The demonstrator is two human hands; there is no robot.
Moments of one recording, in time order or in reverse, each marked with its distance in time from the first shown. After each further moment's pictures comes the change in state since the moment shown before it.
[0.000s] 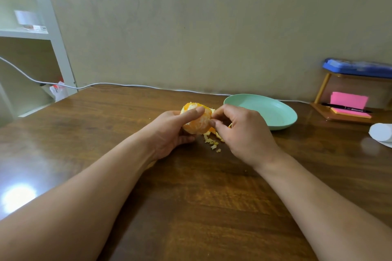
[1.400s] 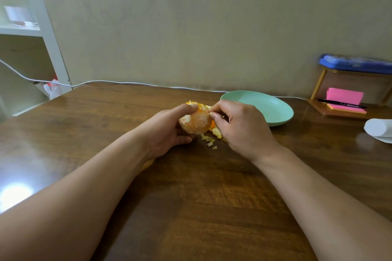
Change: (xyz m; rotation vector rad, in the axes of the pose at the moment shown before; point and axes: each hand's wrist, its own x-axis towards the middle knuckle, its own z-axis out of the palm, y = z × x) left_hand -0.004 0.003 0.003 -0.021 0.002 -0.098; right_hand 0.006 0.011 0.001 -0.080 0.031 -0.048
